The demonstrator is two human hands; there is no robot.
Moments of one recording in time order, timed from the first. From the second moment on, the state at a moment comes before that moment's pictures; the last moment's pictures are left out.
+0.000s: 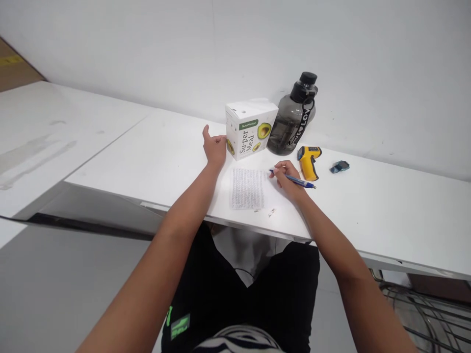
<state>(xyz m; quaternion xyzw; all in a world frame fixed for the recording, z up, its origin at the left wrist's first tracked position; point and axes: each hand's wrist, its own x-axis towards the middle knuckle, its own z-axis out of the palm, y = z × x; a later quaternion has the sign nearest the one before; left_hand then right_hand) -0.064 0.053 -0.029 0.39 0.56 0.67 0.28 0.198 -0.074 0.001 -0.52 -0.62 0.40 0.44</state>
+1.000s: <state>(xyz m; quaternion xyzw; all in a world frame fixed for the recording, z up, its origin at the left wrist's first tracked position) -0.062 0.055 -0.032 0.39 0.57 0.67 0.27 0.193 -0.073 0.004 -0.55 -0.64 0.37 0.39</state>
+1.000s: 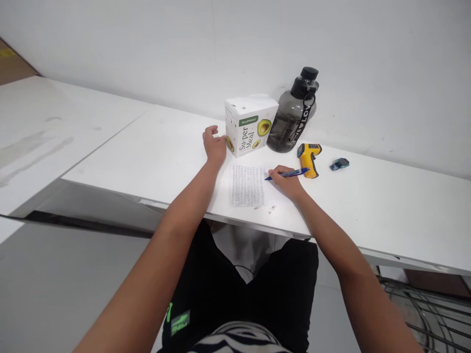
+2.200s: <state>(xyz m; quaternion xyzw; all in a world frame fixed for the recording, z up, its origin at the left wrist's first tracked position) -0.064 0.057 -0.032 0.44 0.57 0.65 0.24 0.194 -0.075 0.003 -0.56 -0.64 0.35 0.41</state>
